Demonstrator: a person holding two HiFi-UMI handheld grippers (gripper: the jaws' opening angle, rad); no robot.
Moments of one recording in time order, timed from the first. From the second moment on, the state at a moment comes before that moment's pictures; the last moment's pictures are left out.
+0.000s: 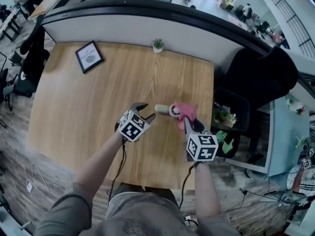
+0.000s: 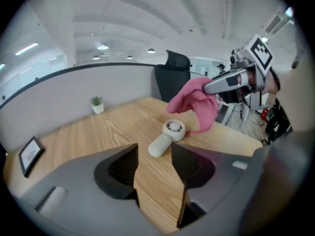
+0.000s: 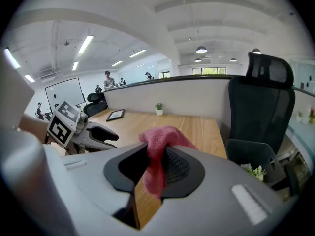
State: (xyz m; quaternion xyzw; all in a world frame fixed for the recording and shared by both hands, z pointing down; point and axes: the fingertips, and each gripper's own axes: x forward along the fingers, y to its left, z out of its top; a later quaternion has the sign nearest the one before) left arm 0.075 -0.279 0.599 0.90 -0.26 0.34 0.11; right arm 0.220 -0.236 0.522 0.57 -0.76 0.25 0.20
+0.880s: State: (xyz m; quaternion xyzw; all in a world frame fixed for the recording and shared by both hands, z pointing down) left arm 0.026 -0.220 0.270 0.92 -0.38 0.08 -0.05; right arm 0.190 -0.157 0.243 0.58 -0.81 0.02 0.06
